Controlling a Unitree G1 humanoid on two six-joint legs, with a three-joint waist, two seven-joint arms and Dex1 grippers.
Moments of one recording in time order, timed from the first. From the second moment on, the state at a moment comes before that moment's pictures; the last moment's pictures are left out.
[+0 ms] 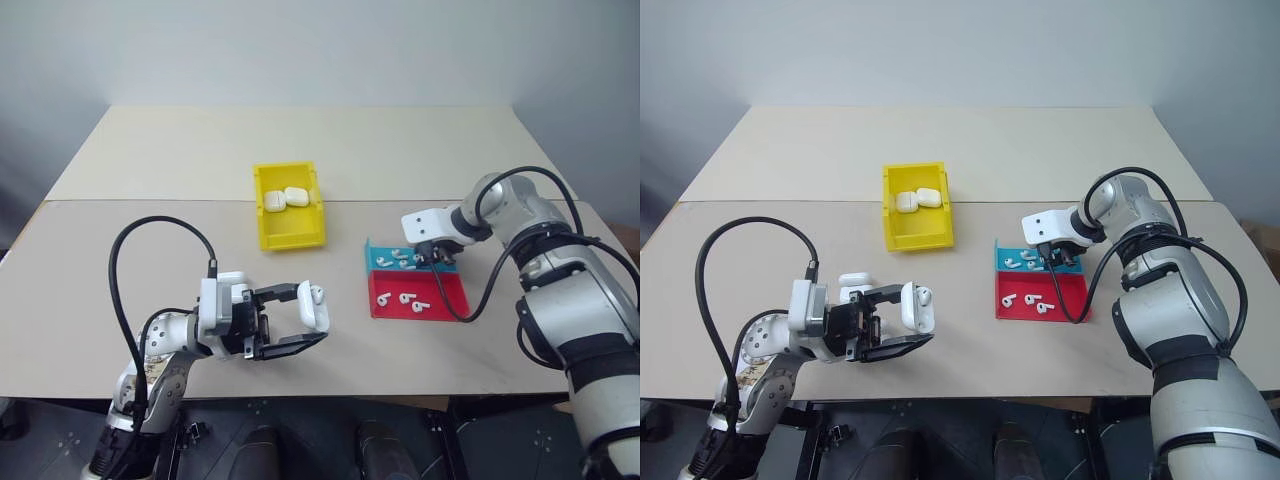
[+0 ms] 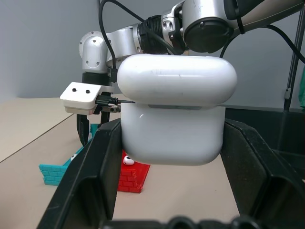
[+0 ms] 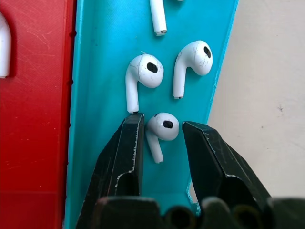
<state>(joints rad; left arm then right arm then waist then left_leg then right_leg) -0.11 0.46 -0.02 -0.32 -0.59 0.04 -1.19 -1.29 -0.58 0.53 1.25 -0.46 -0.36 1.28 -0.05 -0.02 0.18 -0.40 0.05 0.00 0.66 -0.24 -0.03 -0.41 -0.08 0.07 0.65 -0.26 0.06</state>
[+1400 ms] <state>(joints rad) -0.33 0.38 -0.07 -0.31 -0.66 0.14 -1.11 -0.77 -0.71 -0.40 -0.16 0.52 0.63 1.13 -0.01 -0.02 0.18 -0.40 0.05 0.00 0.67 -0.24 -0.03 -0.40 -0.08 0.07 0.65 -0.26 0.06</state>
